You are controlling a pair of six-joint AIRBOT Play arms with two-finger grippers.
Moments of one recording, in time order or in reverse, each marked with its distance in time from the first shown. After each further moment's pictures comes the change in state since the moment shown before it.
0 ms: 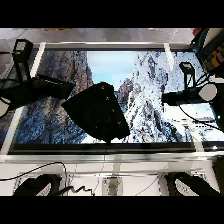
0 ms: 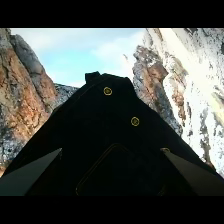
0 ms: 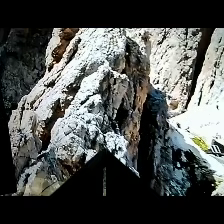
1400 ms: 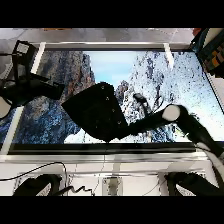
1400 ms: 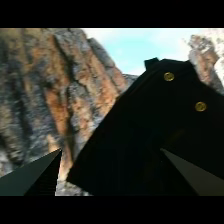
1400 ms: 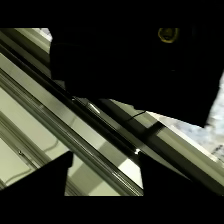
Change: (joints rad) left arm 0.001 0.000 -0.002 0.294 -0.009 -0.003; right arm 0.447 -0.011 -0.276 0.423 -0.063 -0.101
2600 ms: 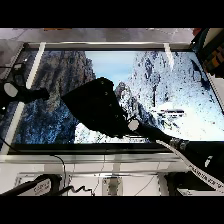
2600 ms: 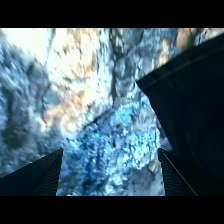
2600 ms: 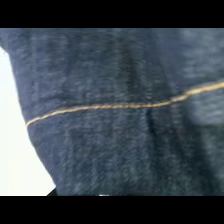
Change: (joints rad) left arm 0.394 -0.417 -0.001 -0.097 -0.009 -0.139; right arm 0.229 -0.400 -0.024 0.462 -0.591 0.228
